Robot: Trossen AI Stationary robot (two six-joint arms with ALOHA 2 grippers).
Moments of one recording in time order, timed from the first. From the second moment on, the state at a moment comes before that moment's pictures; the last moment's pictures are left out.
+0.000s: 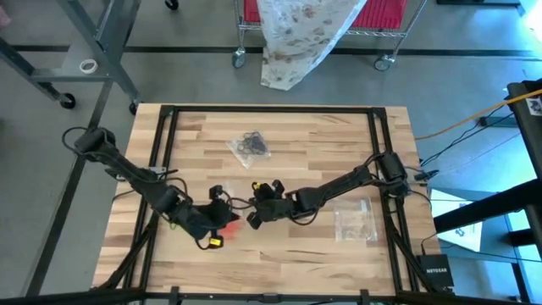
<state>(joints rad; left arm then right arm) -0.60 1.37 0.94 -0.34 -0.57 -0.46 0.28 2.06 1.34 -0.03 0.48 0.75</state>
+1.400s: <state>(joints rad) -0.77 1.39 0.94 -0.32 -0.69 -0.52 0.31 2.01 1.36 -0.14 0.34 0.68</state>
